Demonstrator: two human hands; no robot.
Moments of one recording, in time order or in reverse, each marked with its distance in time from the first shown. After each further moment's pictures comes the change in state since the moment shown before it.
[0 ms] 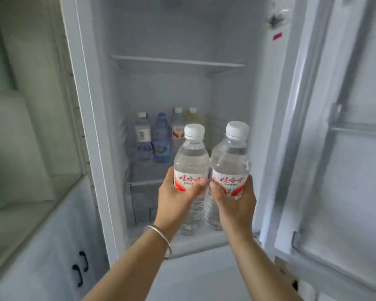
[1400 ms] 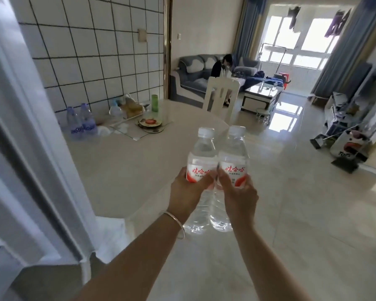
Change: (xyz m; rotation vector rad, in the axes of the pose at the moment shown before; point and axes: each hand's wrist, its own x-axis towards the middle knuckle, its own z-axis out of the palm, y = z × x) left_hand -0.395 0.008 0.735 -0.108 -0.767 -0.470; right_hand -0.034 -0.112 -0.819 -0.859 0.781 0.418
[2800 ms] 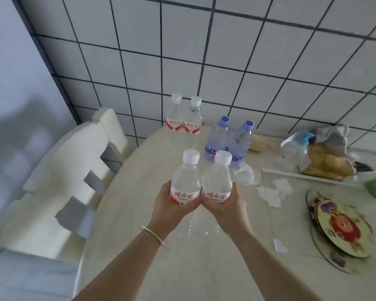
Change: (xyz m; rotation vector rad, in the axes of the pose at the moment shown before) left_hand 0.459 -0.148 -0.368 0.018 1.022 -0.245; right_hand 0.191 -0.009 0.714 -0.129 -1.411 -0.190
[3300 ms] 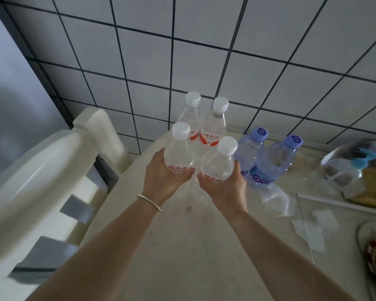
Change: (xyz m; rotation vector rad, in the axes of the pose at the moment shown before) left_hand 0.183 -0.024 -0.029 0.292 0.205 0.147; right_hand 0.149 -0.019 0.085 -0.008 0.086 -0.137
